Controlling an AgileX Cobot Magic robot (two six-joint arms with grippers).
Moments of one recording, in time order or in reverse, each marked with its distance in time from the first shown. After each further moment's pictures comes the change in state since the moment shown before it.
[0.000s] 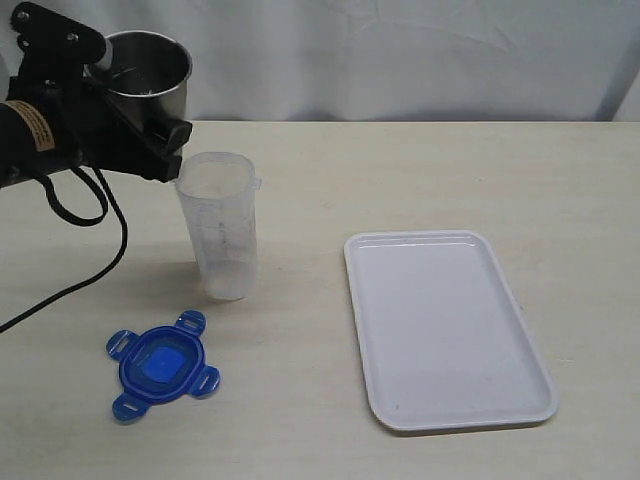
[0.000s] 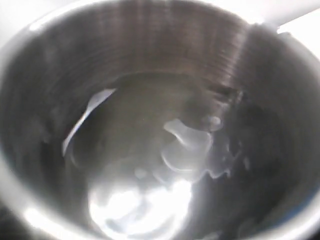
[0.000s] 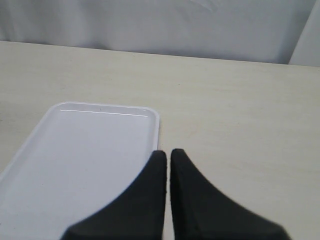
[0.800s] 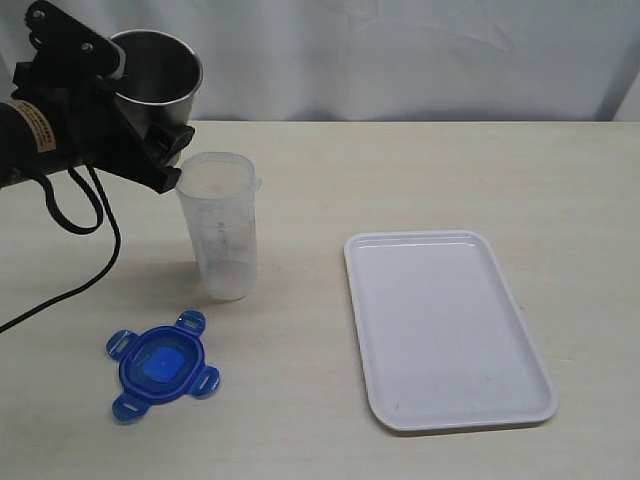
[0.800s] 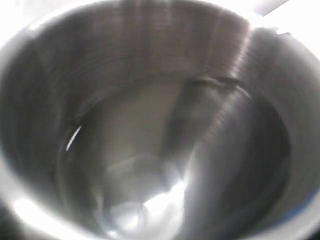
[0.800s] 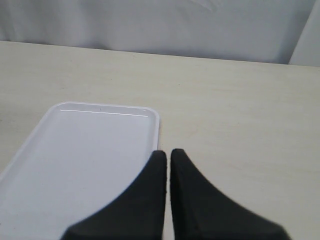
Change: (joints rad) left arm 0.000 0.000 0.000 0.034 -0.015 0.122; right arm 0.000 0.000 0.000 0.000 0.000 0.000
